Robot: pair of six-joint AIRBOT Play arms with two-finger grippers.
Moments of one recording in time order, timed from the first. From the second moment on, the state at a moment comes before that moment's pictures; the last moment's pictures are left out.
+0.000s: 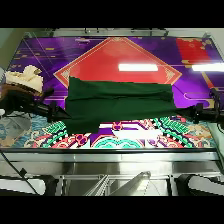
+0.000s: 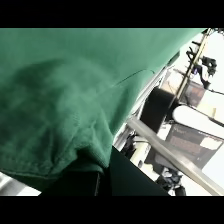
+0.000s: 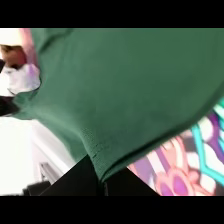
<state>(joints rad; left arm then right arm) 0.31 -1.63 1.06 -2.48 1.68 2.08 -0.64 -1.39 0.75 -0.44 1.45 0.75</state>
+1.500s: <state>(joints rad) 0.22 -2.25 2.02 -2.54 1.39 1.86 -0.35 -1.88 1.20 -0.32 1.02 0.70</state>
